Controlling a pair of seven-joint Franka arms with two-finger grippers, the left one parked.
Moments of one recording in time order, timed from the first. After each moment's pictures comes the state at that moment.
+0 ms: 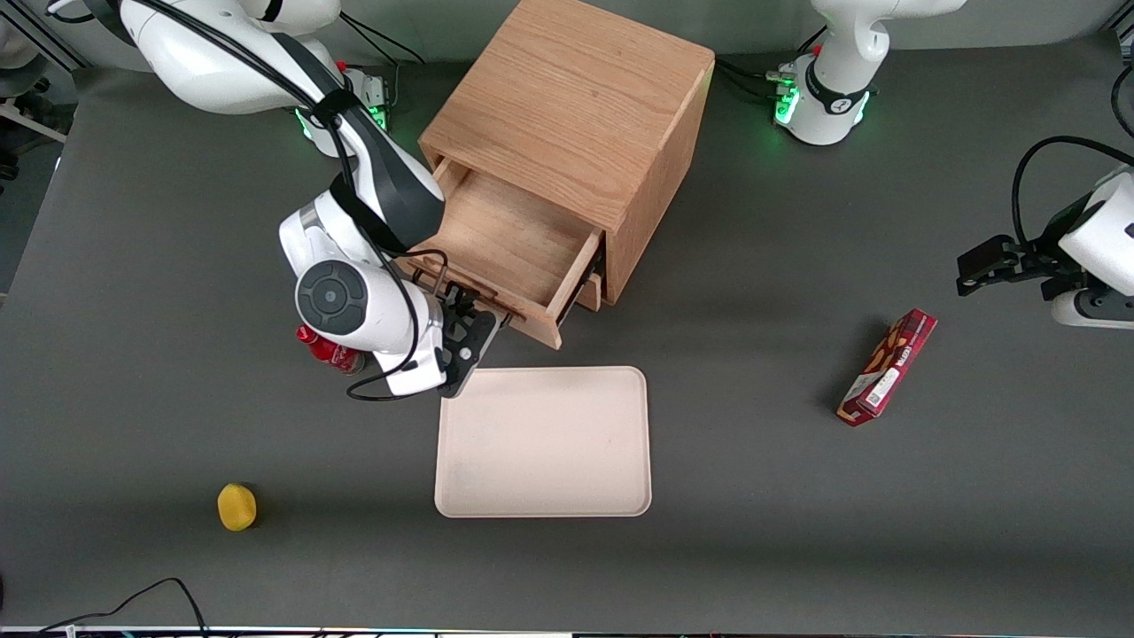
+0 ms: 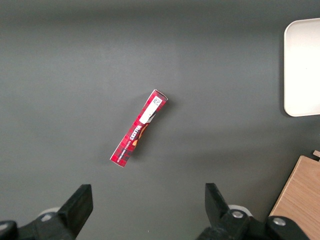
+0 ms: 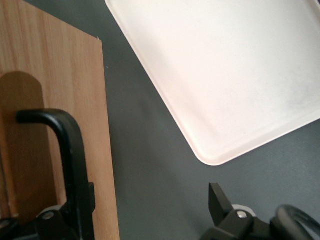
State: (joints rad) arm 0.20 0.55 0.33 -1.44 0.00 1.83 -0.51
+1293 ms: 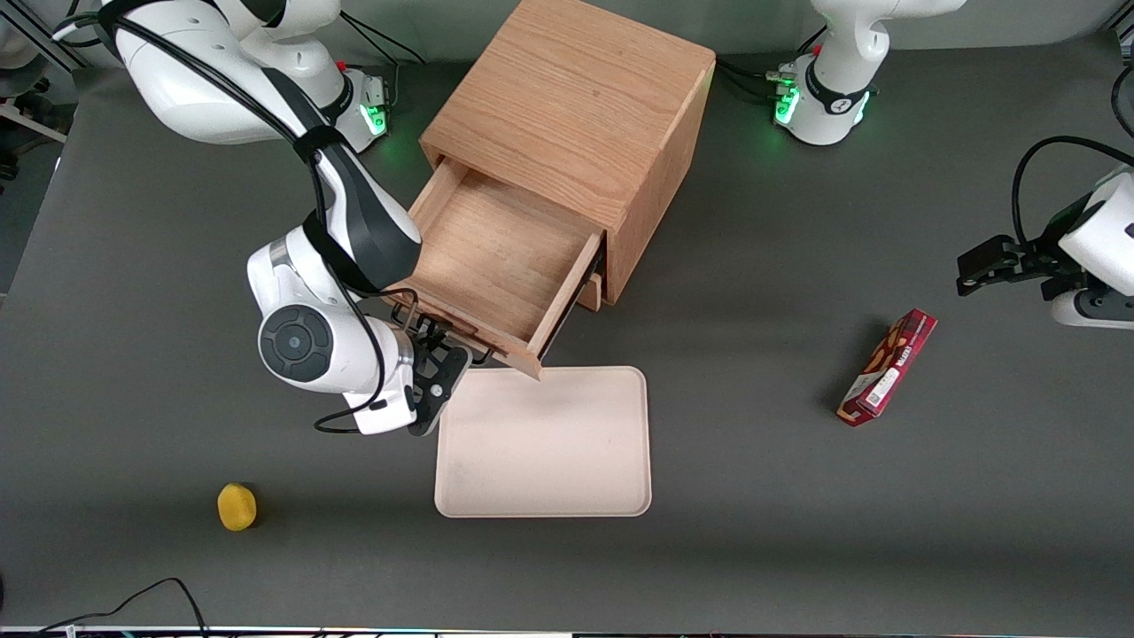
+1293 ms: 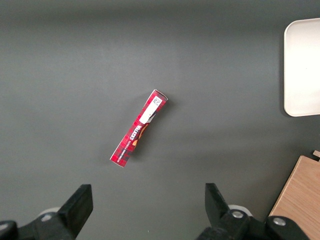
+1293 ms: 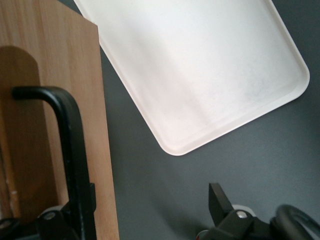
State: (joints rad) arm 0.21 0.65 0.28 -1.26 -0.04 1.74 -0.56
